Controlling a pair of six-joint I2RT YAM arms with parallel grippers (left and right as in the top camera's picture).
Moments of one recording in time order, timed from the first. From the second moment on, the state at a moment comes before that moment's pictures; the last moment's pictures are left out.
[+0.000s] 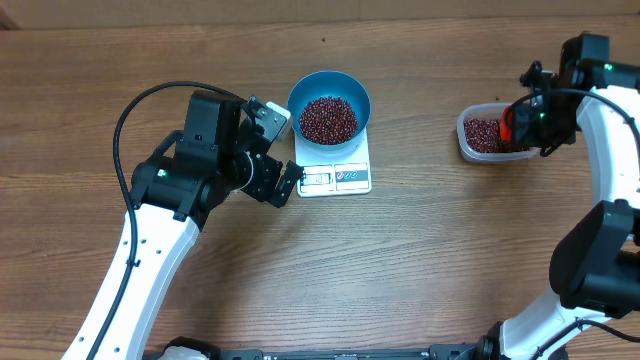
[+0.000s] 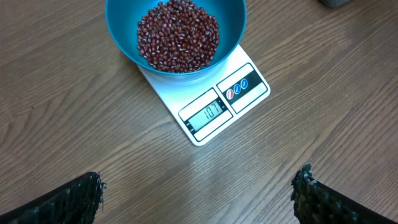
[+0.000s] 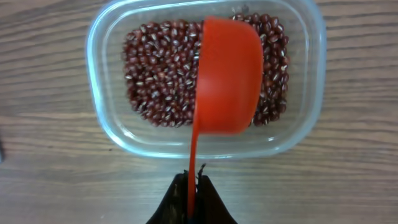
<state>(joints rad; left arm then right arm) -0.29 1.33 1.26 -0.89 0.24 0.19 -0.23 1.88 1.64 -1.15 -0.11 -0.19</state>
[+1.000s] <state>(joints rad) -0.29 1.33 1.26 -0.89 0.24 0.19 -0.20 1.96 1.58 -1.10 -0.04 -0.13</state>
